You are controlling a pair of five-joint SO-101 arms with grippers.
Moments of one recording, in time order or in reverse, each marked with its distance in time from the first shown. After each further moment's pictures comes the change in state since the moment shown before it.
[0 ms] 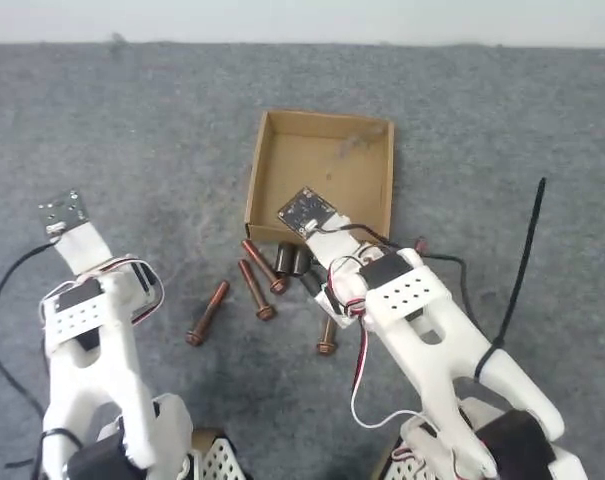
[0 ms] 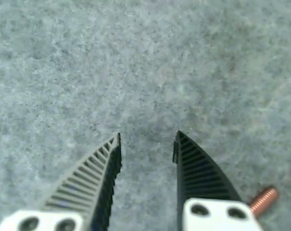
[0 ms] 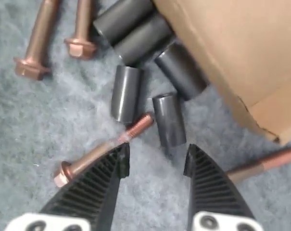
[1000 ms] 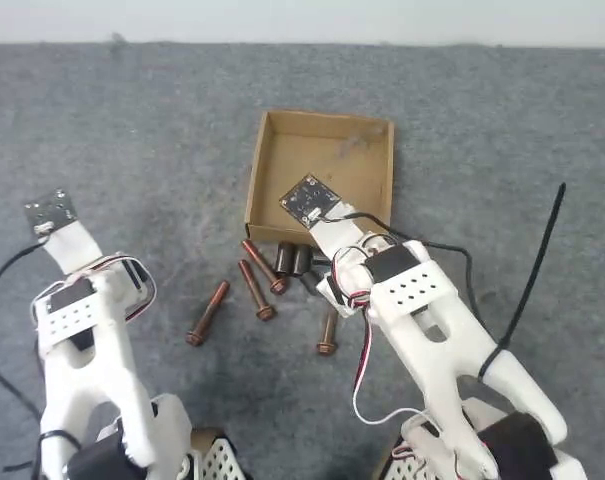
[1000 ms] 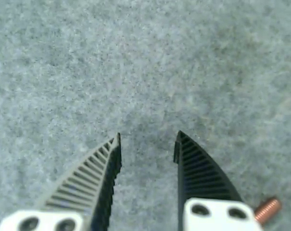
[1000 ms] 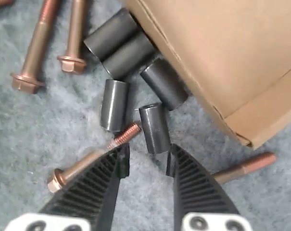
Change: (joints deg) left arm -2.0 0.0 -1.3 0.0 0.3; right arm 1.5 -0.7 -3.6 2.1 1.6
